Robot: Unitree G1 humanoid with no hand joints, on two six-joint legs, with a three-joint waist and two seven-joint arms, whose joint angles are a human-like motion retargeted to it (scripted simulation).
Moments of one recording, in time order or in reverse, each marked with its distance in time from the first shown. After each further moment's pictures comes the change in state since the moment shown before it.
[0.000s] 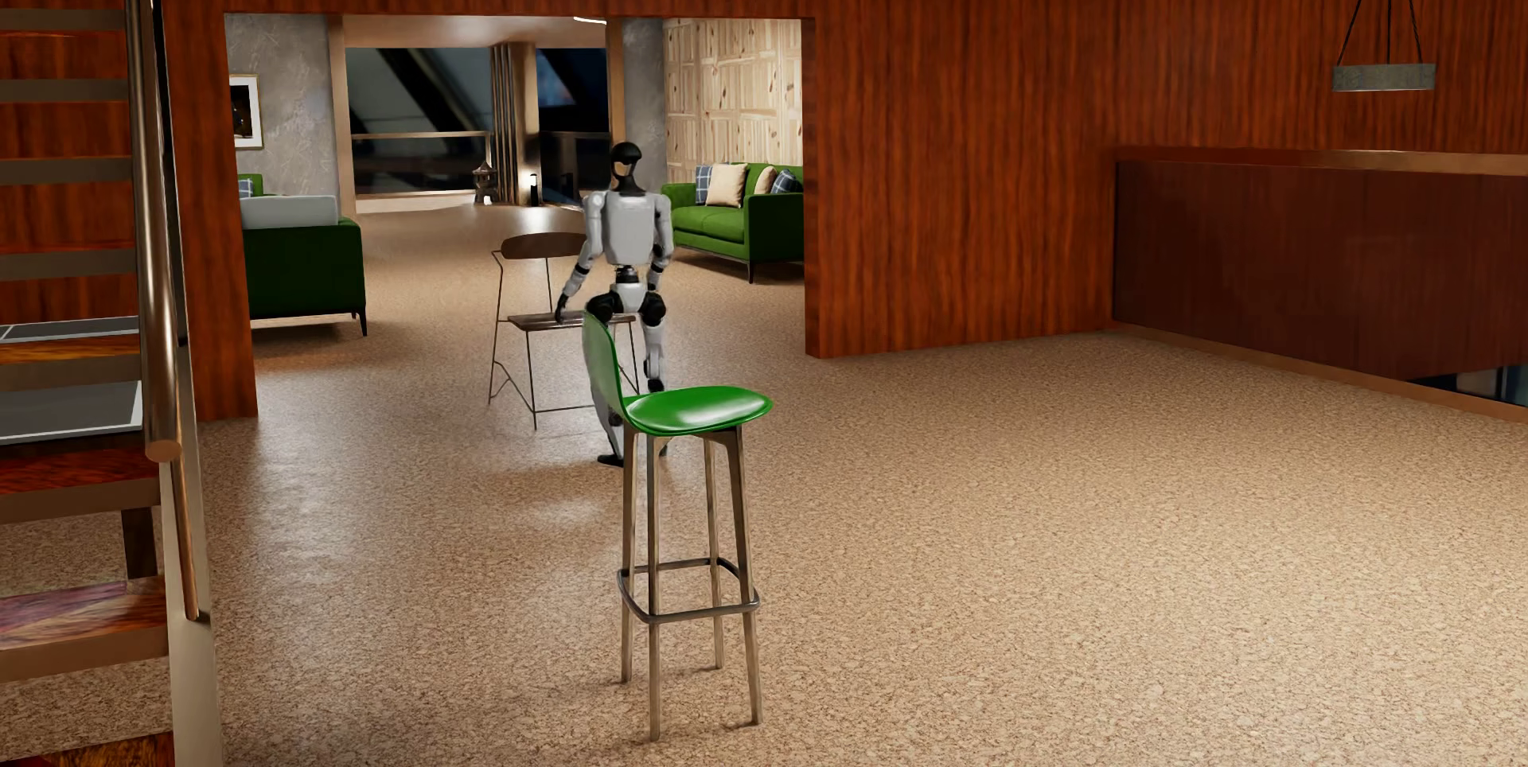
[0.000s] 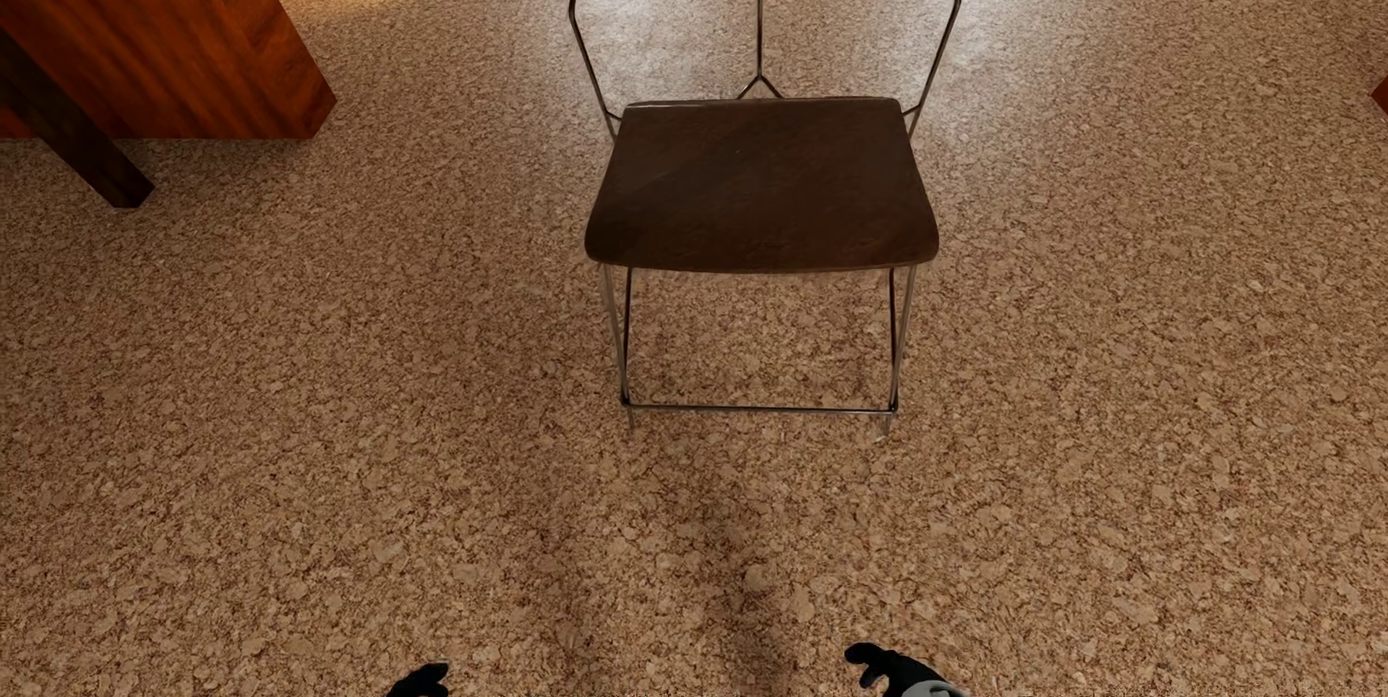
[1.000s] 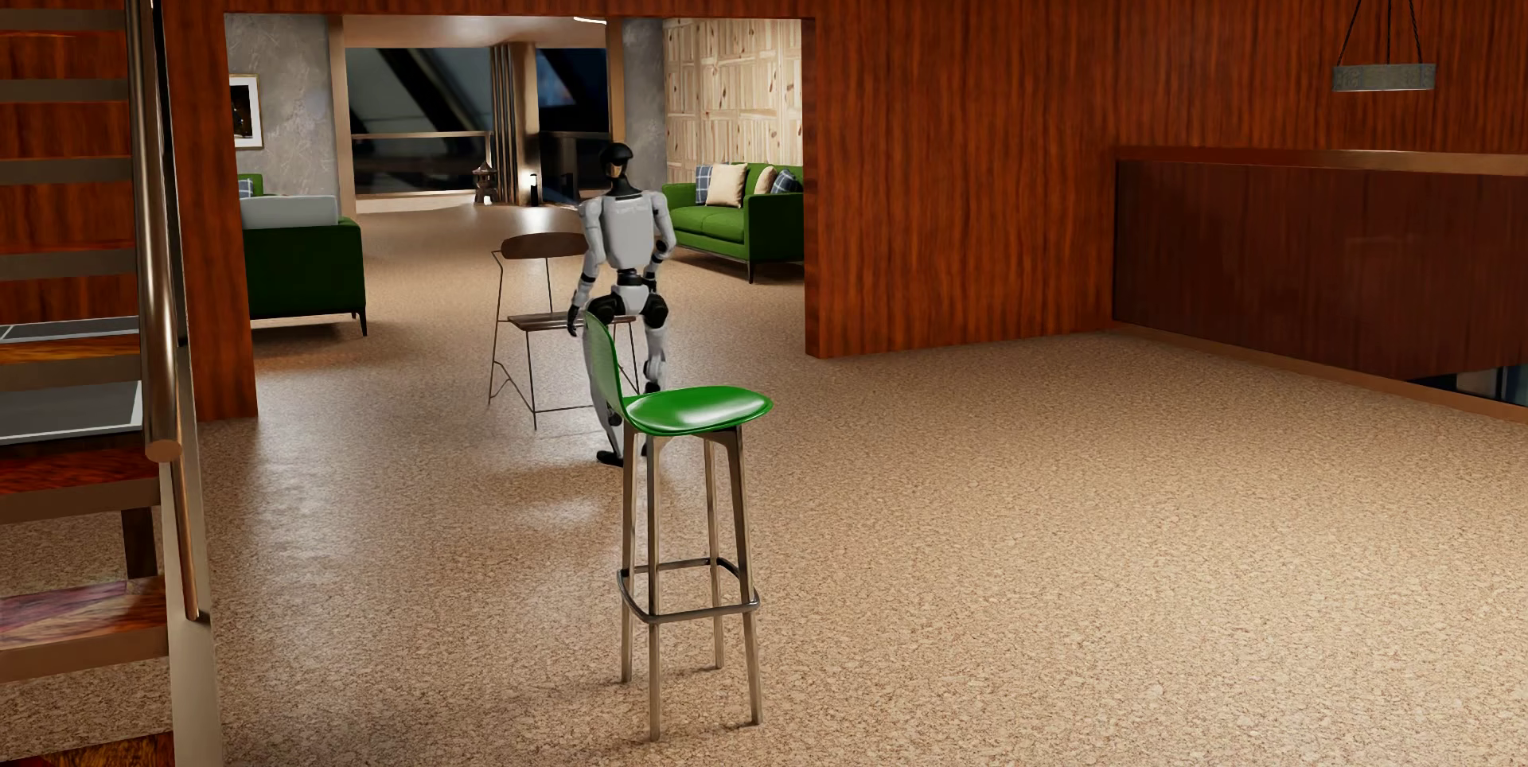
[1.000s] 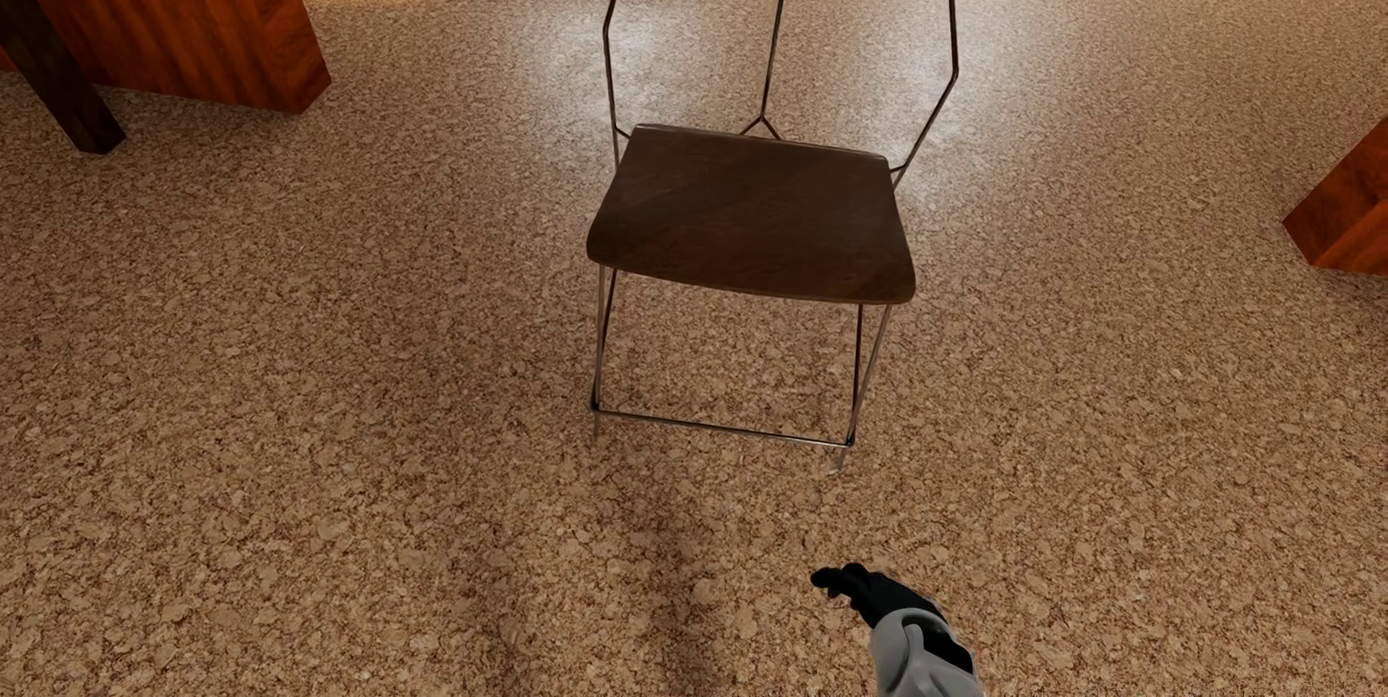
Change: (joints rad) body -0.006 0.119 0.038 -0.004 -0.040 -0.152 0.011 -0.222 0.017 0.062 -0.145 -0.049 -0.051 -0.095 0.034 -0.042 -0.063 0.043 -0.056 0.071 0.127 0.130 -0.180 -0.014 -0.066 0.065 -0.024 0.005 -0.015
